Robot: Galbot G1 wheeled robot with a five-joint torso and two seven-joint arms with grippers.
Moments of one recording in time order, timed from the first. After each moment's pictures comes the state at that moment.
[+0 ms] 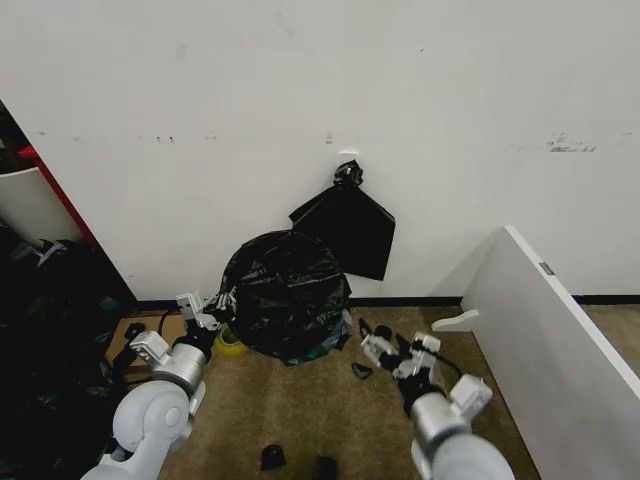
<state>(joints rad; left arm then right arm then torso) 1.38 -1.21 -0.51 -2.06 -0.86 0.19 -0.06 -1.48 0.98 0.00 2.29 0.99 0.06 0.50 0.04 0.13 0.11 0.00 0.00</state>
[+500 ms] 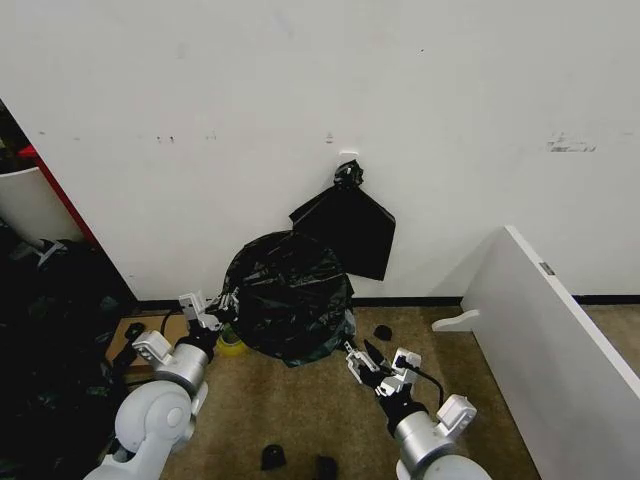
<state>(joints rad) 1.39 -1.21 -0.51 -2.08 -0.85 0.19 -0.06 -1.47 1.01 -0.03 2.20 1.00 0.12 0.38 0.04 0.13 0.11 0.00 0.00</state>
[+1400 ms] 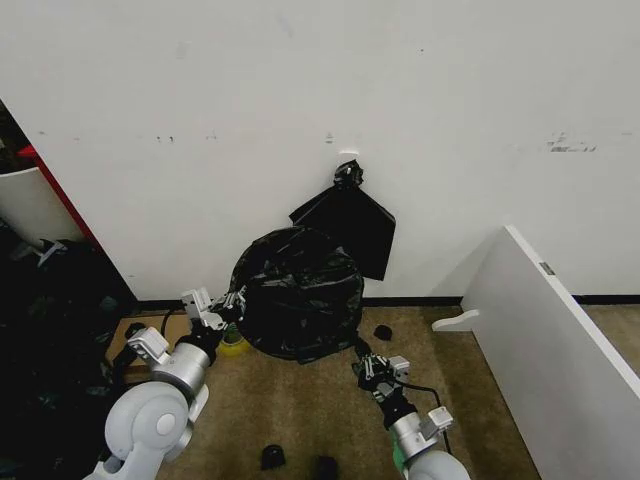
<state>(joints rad) 1.42 -1.21 -0.52 -2.22 -0.94 0.31 -0.13 -1.35 1.10 -0.02 1.70 0.45 0.50 0.03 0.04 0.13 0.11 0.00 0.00</state>
